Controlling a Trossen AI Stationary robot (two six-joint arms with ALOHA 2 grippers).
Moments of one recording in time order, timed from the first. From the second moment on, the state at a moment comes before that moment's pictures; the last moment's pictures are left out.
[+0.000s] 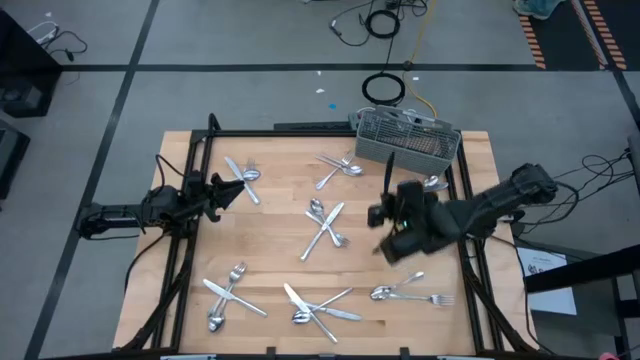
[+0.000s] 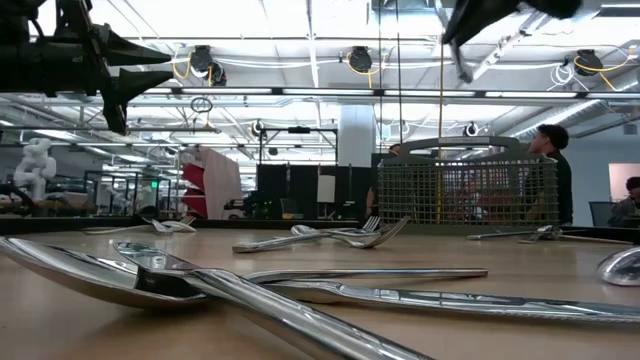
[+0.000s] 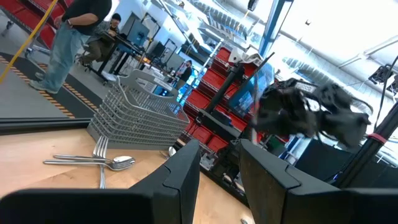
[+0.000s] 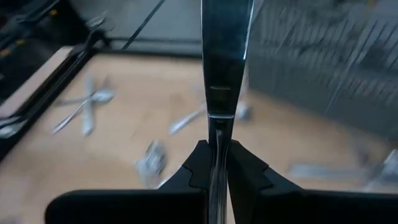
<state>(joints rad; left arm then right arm) 0.03 0.01 0.00 0.22 -0.27 -0.54 0.37 1.49 1.43 -1.35 0.96 1.69</state>
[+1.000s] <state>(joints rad) 0.03 0.01 0.01 0.15 -0.39 -0.59 -0.35 1.27 1.29 -0.72 0.75 0.42</state>
